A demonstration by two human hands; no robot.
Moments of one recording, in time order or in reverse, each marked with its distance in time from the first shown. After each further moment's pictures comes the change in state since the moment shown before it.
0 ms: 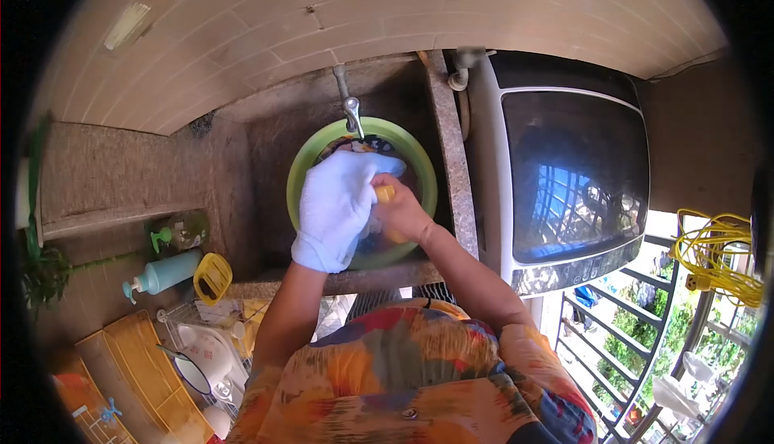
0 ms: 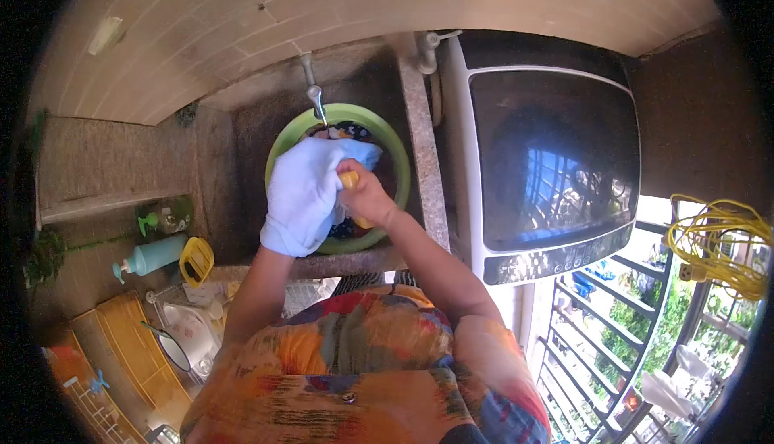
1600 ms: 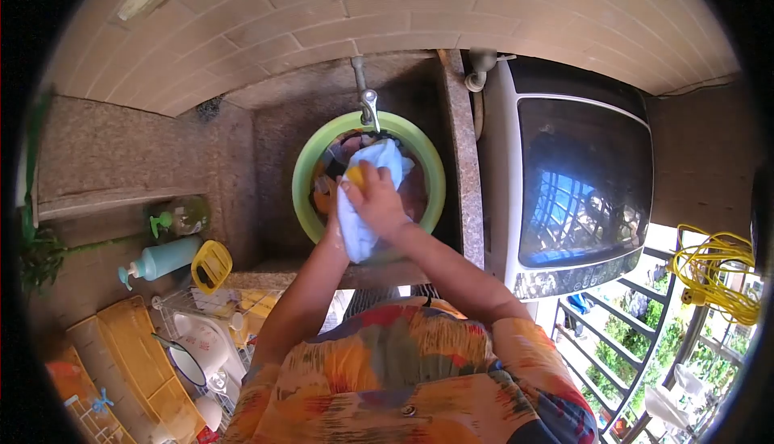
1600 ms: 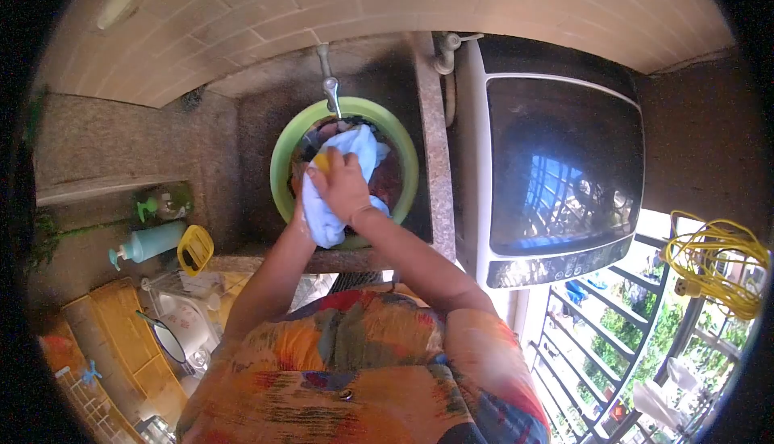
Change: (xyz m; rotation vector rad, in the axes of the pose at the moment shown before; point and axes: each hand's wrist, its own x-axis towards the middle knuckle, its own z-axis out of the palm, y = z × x) left_hand 0.009 -0.057 -0.023 -0.661 -0.237 0.204; right_hand 0.017 -0.021 0.062 -0.825 0.284 -0.092
